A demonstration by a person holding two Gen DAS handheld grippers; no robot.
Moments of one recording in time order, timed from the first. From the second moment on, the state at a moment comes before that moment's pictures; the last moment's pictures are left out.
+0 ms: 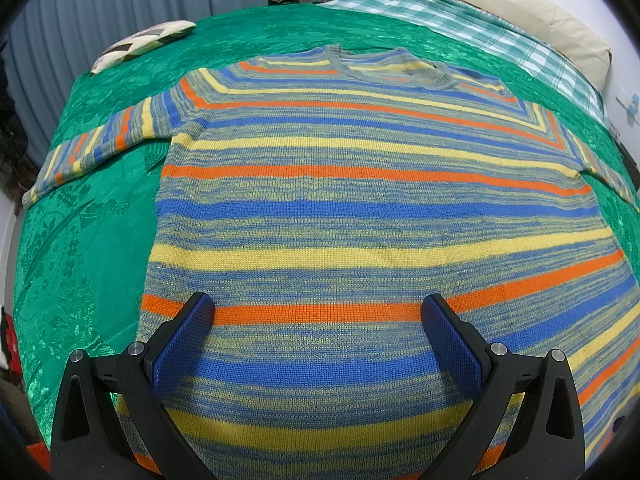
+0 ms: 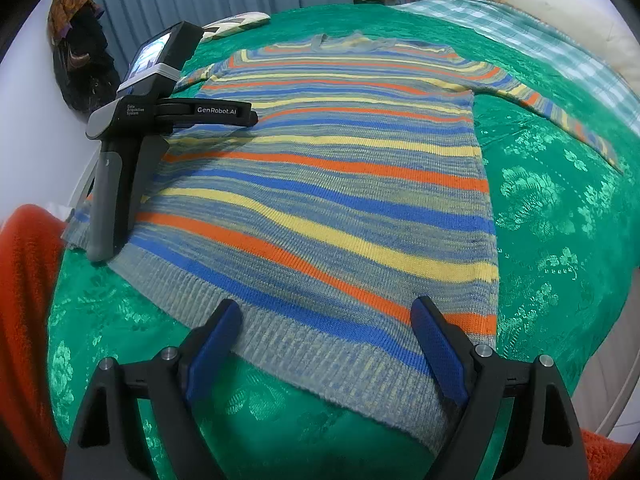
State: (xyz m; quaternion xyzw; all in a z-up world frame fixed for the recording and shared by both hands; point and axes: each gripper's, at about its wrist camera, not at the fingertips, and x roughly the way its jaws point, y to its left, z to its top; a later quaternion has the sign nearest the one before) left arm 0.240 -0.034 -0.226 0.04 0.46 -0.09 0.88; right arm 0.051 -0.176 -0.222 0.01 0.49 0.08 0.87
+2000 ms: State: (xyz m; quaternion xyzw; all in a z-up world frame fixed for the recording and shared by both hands) left arm 0.240 -0.035 -0.226 0.04 0.46 -0.09 0.88; right arm 0.053 -0.173 -0.223 0.00 0.48 0.09 0.87
